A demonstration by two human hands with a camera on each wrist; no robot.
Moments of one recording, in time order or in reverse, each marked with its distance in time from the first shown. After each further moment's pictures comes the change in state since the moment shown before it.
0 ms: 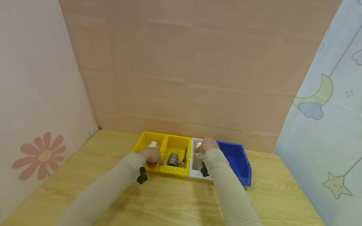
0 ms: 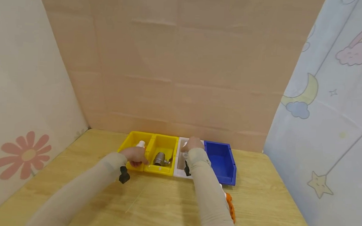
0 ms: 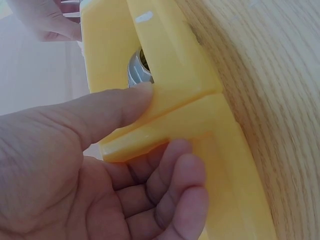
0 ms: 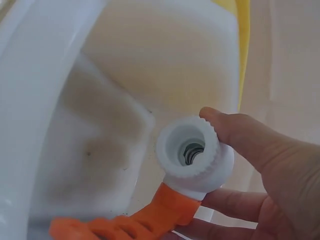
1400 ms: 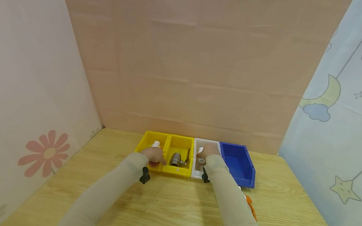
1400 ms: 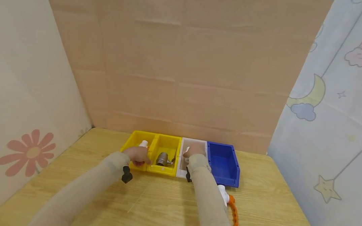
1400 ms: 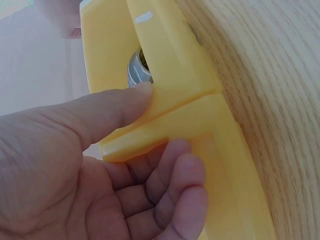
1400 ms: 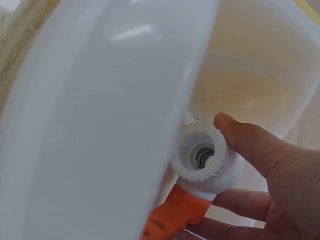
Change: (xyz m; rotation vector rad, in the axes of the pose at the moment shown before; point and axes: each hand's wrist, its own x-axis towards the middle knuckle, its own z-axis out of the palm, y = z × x) left_hand -0.007 0.005 -0.003 0.002 -0.010 -0.018; right_hand 0.004 0.009 0.027 -0.045 0.025 -0.004
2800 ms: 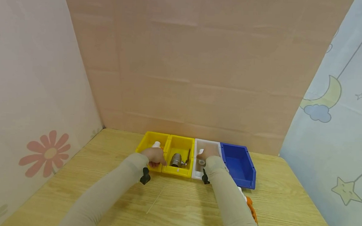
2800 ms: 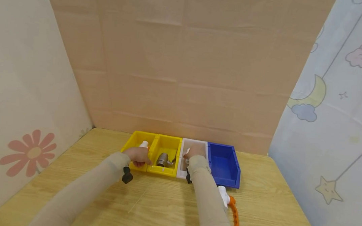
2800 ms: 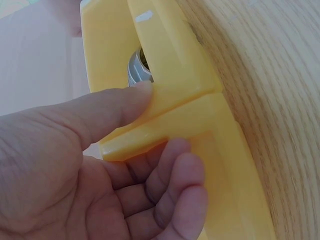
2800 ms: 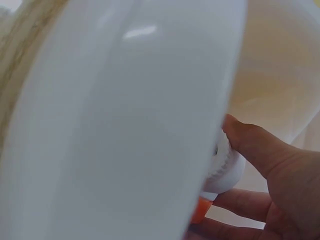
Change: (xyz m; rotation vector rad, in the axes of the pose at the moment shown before) left_hand 0.000 0.000 -0.001 -0.018 -0.002 -0.008; right_hand -0.002 0.003 0.002 0.043 0.024 -0.036
